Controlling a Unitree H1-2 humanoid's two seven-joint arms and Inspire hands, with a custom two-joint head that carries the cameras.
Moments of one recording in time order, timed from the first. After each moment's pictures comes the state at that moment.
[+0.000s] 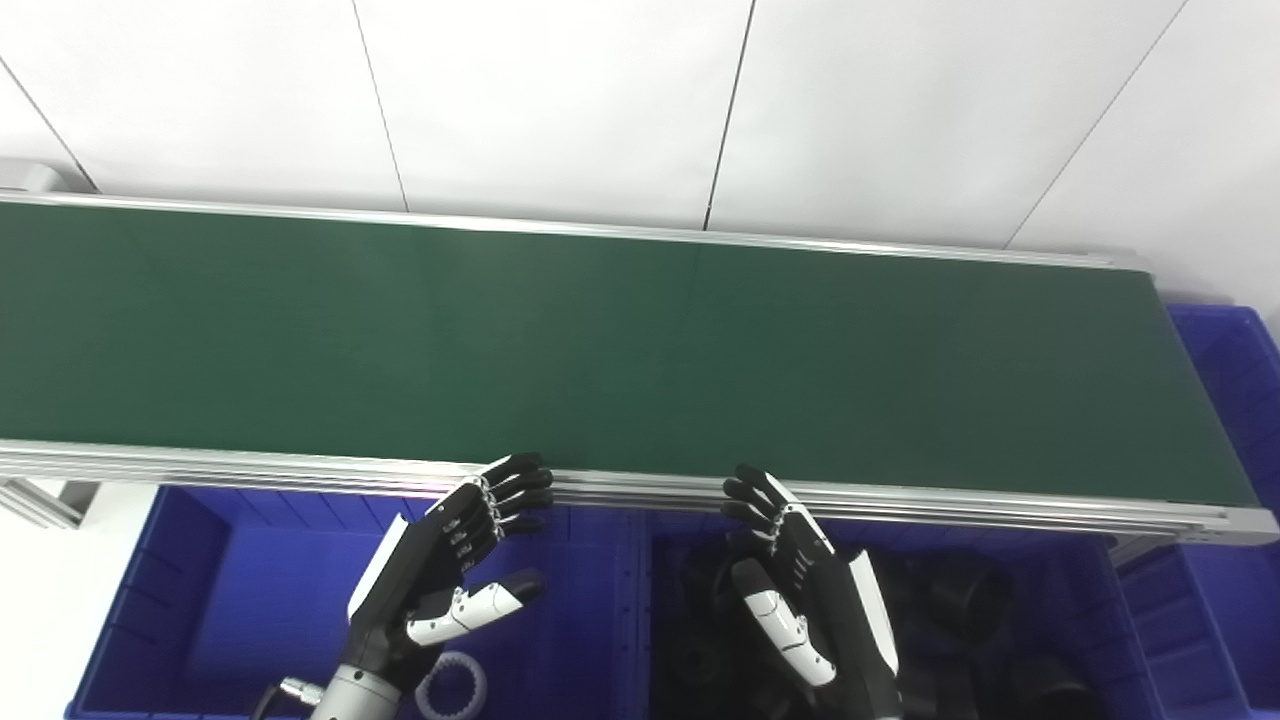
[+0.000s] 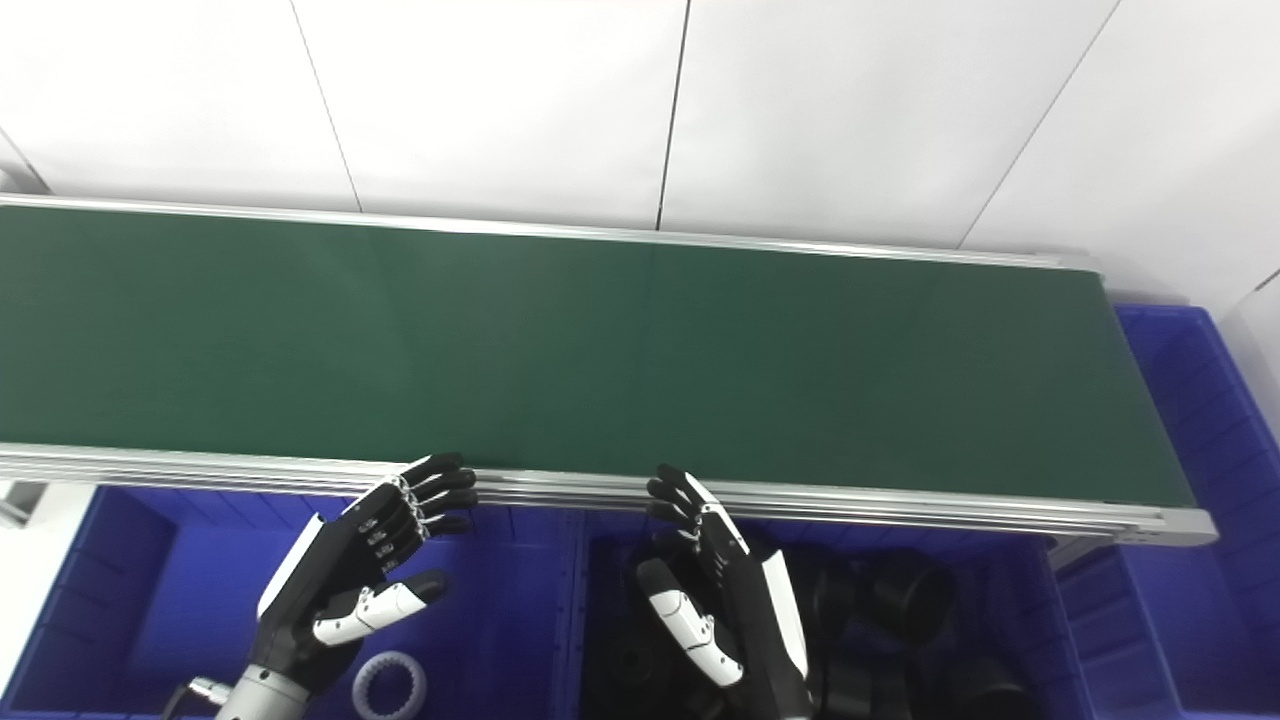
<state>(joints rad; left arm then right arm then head) 0.37 0.10 -0.20 -0.17 -0.14 -0.13 -0.25 0.45 -0.02 0.23 -0.14 -0.21 -0.35 -0.01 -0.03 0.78</state>
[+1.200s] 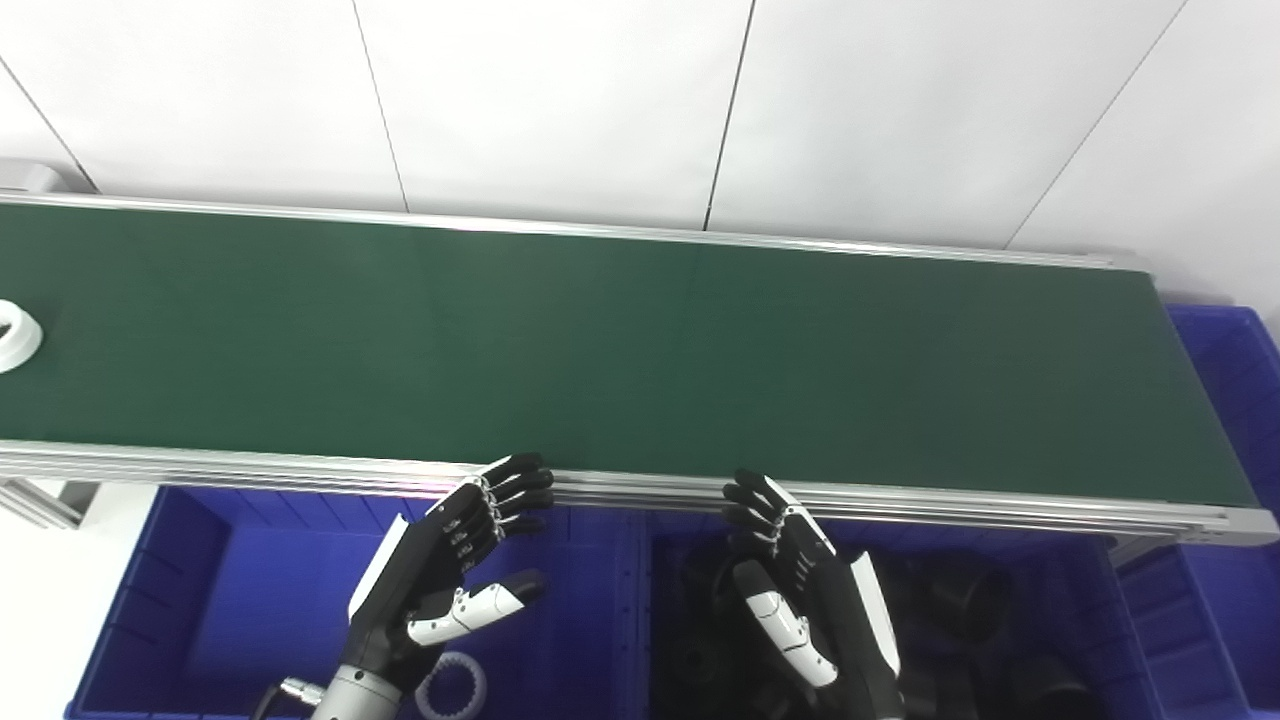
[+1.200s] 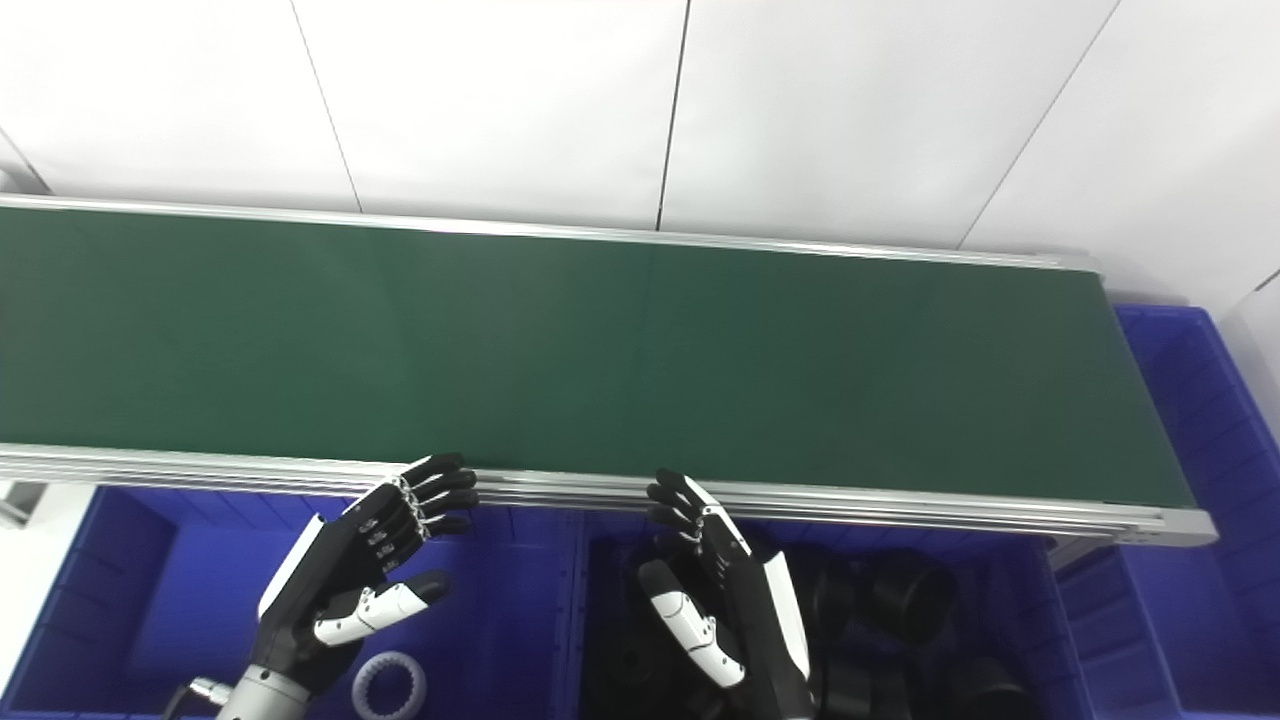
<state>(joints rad) 0.37 0.09 -0.20 -0.17 -0.14 -0.13 -0.25 0.45 -0.02 0.22 -0.14 -0.21 -0.35 -0.01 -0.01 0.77</state>
